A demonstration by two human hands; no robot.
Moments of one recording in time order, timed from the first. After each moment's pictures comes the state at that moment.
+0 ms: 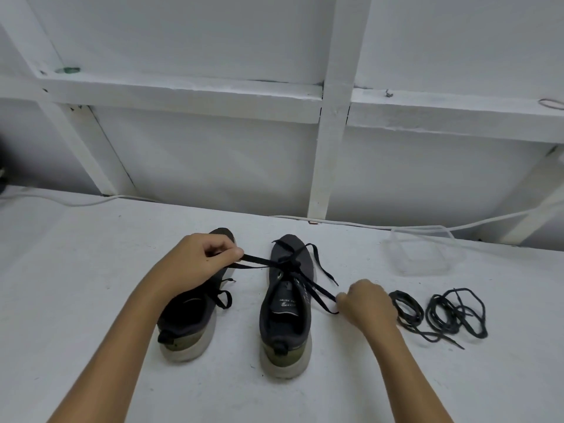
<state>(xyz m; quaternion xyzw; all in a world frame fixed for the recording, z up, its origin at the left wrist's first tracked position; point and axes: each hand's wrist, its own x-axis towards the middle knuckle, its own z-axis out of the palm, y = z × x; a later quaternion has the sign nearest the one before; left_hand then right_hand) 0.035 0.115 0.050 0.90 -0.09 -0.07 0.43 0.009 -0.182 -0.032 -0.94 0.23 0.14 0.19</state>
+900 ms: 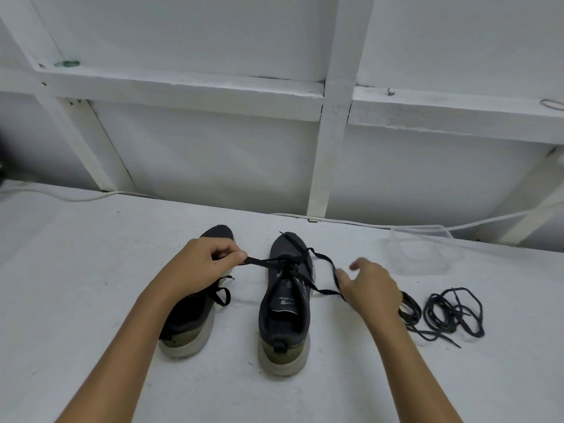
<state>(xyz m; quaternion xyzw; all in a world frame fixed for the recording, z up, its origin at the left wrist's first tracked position) 0.035 0.110 0.035 0.91 -0.08 -0.07 0.40 0.016 -0.189 -0.023 -0.96 0.22 0.04 0.19</state>
